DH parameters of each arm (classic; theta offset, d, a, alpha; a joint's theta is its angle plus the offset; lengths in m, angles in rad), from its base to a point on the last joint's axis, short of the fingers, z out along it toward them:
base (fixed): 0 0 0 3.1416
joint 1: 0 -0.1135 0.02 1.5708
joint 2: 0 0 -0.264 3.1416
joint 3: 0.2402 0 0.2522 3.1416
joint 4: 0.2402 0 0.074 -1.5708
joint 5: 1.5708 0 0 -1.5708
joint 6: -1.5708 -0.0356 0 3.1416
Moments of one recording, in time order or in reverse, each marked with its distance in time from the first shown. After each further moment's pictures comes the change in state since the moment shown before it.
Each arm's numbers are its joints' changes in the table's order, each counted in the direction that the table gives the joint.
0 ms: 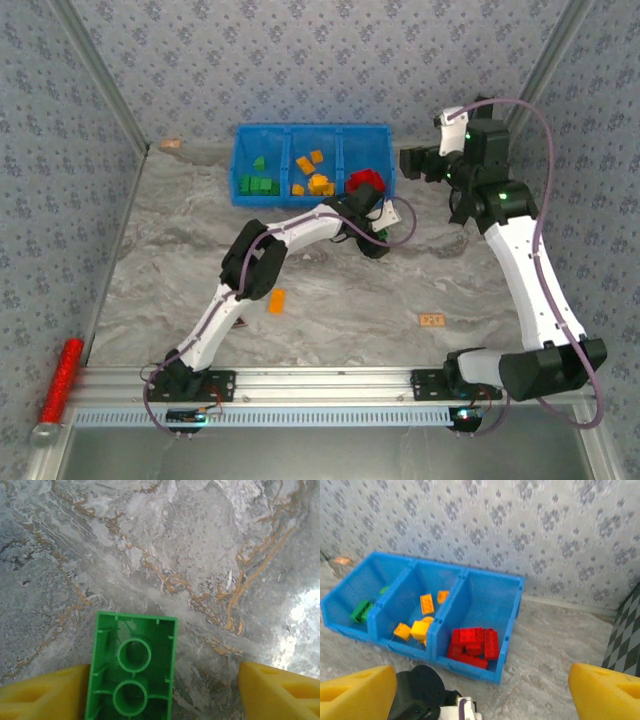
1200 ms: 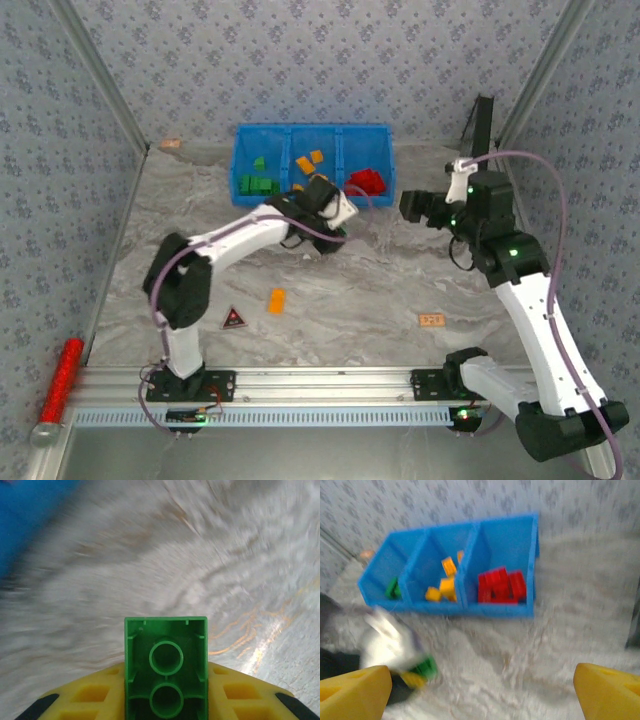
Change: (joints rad) left arm -0.095 -0.632 -0.537 0.080 -0.088 0.167; right arm -0.083 -0.294 -0.327 0.098 0.033 -0.307
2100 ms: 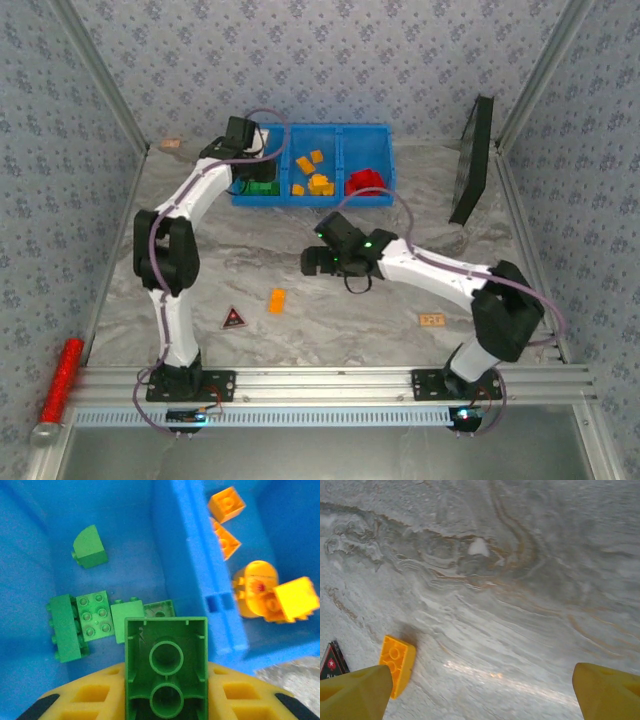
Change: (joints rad) left arm -0.460 0.236 0.314 -0.015 -0.052 0.262; right arm -0.625 0.628 0.006 -0.121 0.144 -0.459
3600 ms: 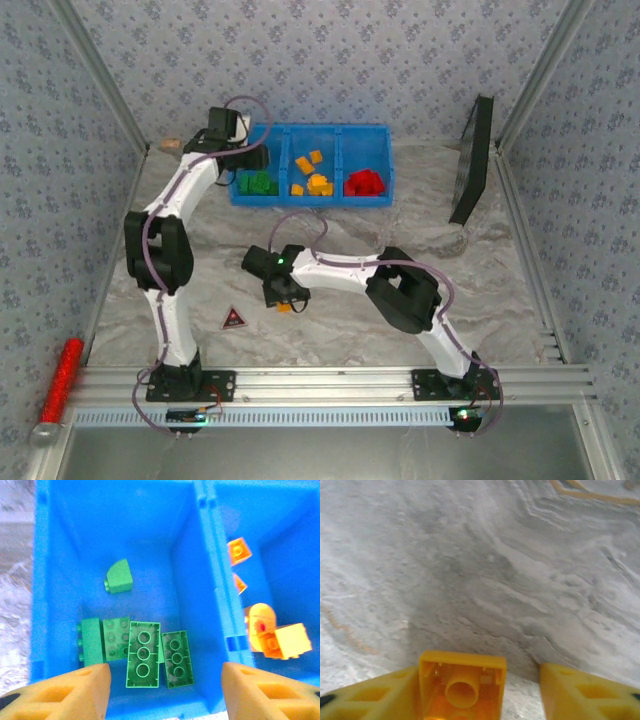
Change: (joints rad) left arm -0.071 -0.054 0.035 -0.025 0.045 0.051; right arm -0.226 0.560 0.482 0.269 0.068 -0.082
